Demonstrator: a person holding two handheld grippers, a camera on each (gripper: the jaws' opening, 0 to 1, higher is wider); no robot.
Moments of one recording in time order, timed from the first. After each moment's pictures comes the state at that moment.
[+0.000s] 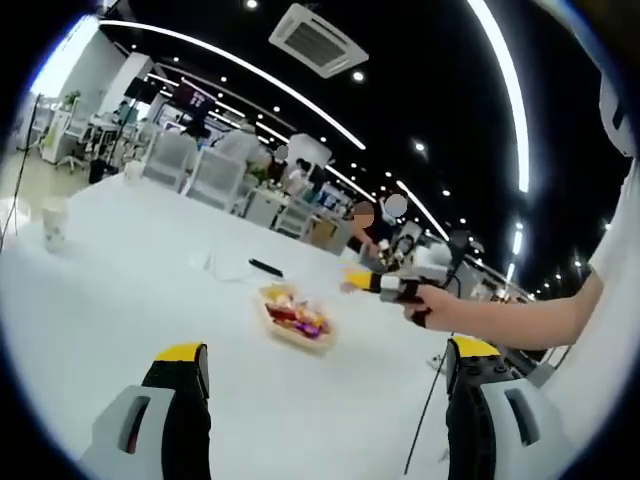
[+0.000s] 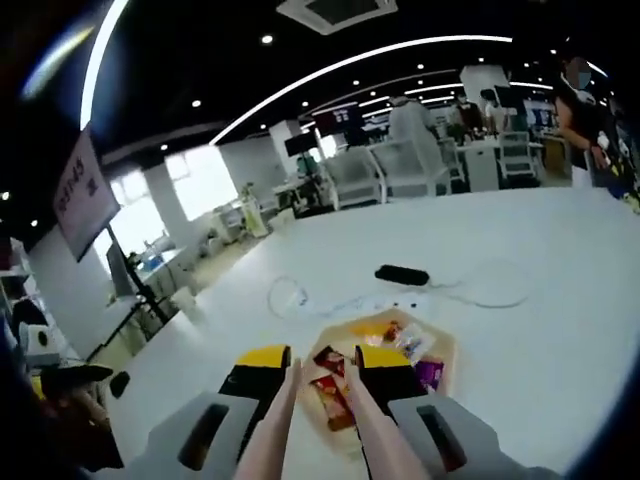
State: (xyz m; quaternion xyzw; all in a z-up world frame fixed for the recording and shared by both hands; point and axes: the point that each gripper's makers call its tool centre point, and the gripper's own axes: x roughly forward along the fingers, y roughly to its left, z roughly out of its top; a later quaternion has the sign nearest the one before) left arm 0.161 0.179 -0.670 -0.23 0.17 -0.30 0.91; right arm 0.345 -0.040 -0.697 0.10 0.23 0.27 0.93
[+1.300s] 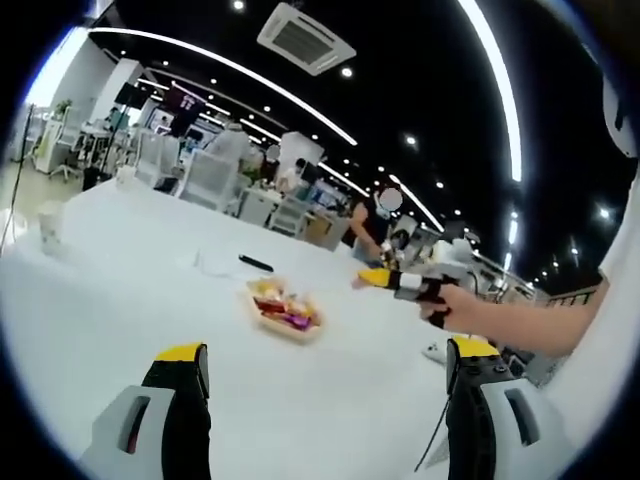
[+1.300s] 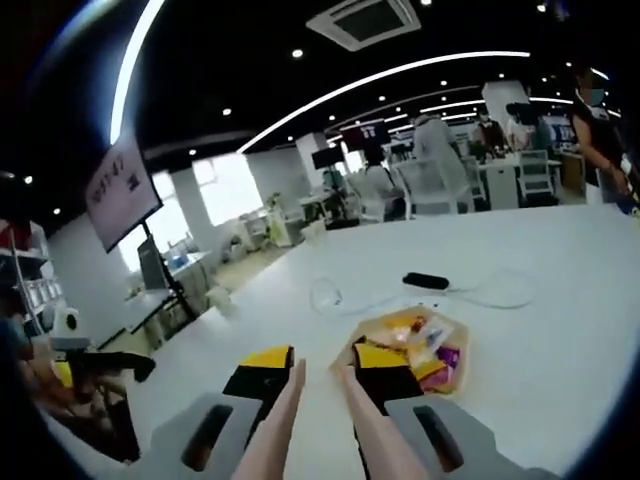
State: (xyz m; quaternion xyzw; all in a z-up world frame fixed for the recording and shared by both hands) left arm 0.140 0.160 -0.669 -0.21 0.16 -0.32 0.91; right arm 0.281 -0.033 -0.669 0.10 0.19 0.31 0.93
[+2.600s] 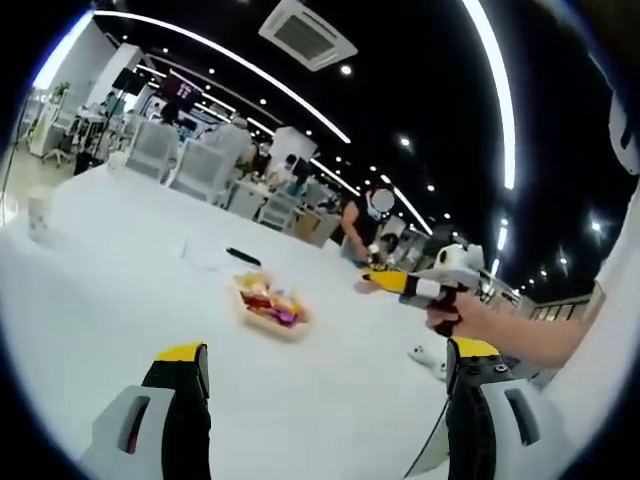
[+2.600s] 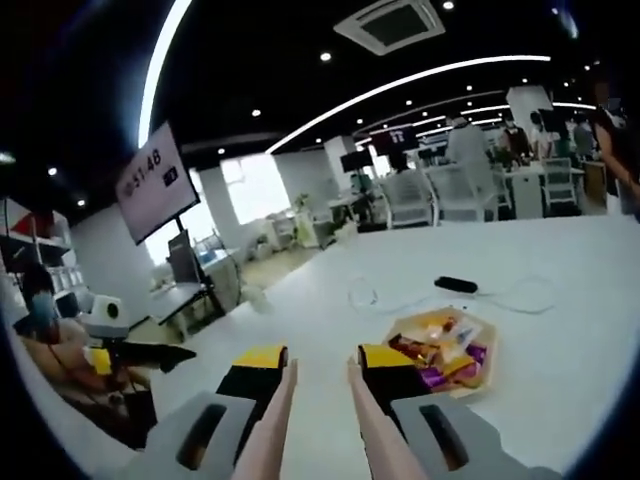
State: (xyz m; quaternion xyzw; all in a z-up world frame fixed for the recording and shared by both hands) left arm 0.141 0.151 -0.672 -0.23 0.17 -0.34 0.89; right arm 0.240 -0.011 -0.650 0.09 0.17 0.37 0.91
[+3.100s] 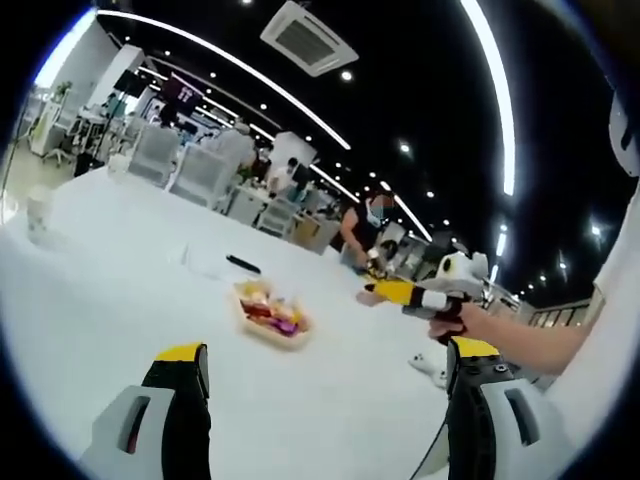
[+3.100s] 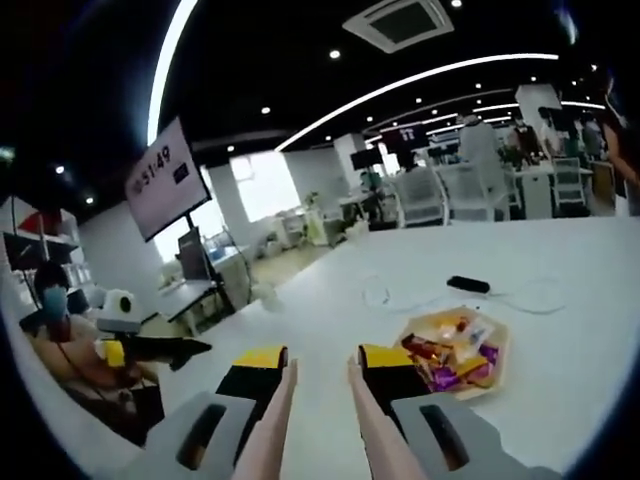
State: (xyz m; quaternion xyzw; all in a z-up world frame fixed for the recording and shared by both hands) left arm 0.152 0.155 -0.666 -0.24 0.16 -0.34 0.90; right arm 0.233 0.000 -0.646 0.09 0.17 0.39 0.90
